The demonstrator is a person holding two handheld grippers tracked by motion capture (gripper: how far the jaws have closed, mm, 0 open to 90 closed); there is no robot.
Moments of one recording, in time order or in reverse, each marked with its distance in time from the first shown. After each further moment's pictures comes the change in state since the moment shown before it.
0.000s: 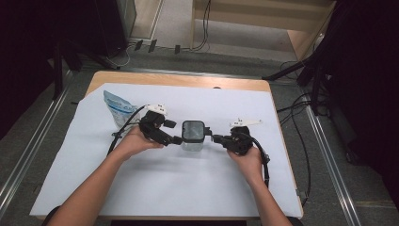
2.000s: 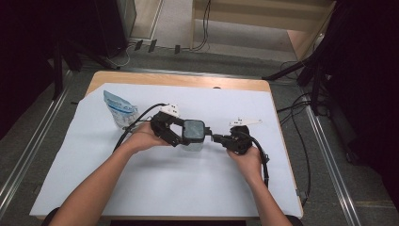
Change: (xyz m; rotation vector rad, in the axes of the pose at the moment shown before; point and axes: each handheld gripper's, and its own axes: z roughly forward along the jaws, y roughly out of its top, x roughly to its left) left arm -0.007 0.020 0.023 0.048 0.001 0.168; right arm -0.001 0.001 0.002 0.002 -0.008 0.017
